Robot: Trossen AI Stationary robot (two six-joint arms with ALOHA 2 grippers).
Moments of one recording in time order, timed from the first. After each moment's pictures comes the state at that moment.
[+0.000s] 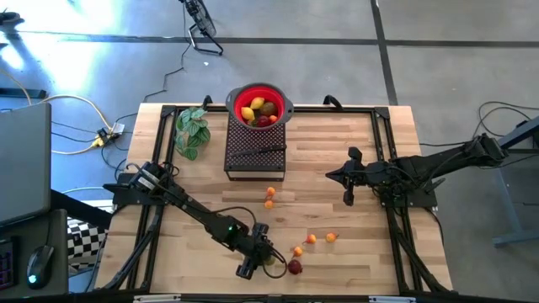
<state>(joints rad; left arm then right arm) -0.52 2.00 1.28 -0.19 -0.04 -0.22 0.21 0.73 0.43 -0.17 0.39 0.21</state>
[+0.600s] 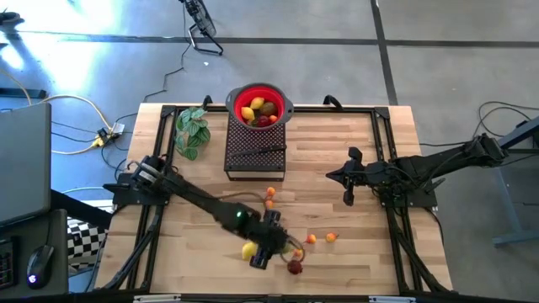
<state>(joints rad) -0.42 1.97 1.54 -0.47 -0.05 -0.16 0.21 0.73 0.43 -0.19 0.39 0.22</state>
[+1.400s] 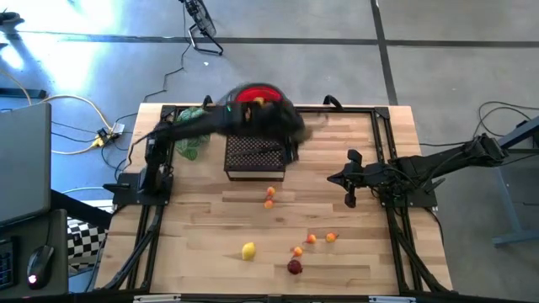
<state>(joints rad) 0.10 1.97 2.33 -1.03 -0.21 -0.02 0.21 0.73 0.43 -0.24 0.33 0.23</state>
